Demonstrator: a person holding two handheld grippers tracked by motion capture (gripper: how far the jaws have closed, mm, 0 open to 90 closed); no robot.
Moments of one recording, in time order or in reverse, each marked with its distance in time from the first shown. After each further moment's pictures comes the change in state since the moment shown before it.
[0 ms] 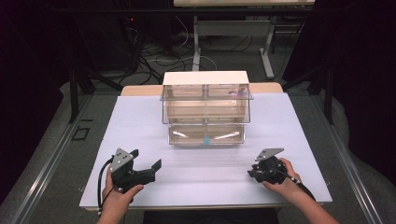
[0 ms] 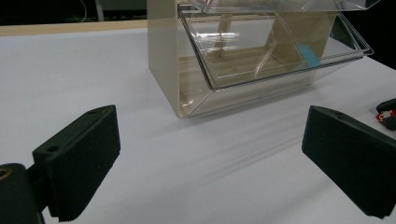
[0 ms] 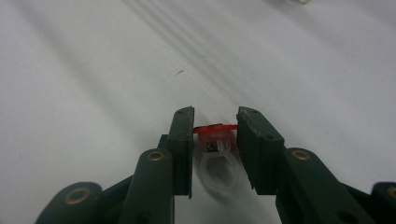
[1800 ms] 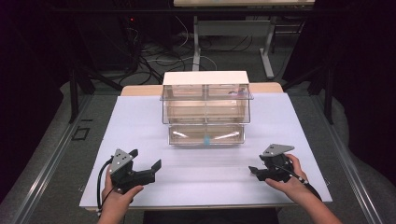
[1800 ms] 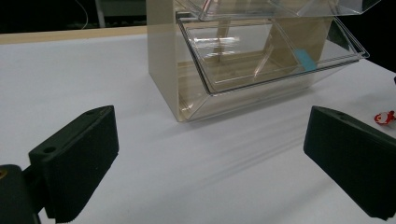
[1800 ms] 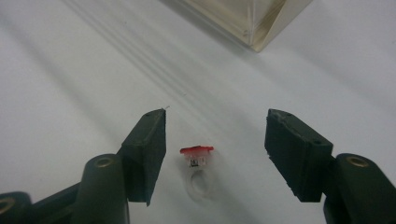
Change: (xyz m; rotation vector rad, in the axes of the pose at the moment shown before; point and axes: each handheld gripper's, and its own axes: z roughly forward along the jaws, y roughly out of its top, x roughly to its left) left arm -0.002 0.001 -0.003 -0.019 0.003 0.016; right arm 0.003 0.011 -0.032 -0.081 -0.084 0.016
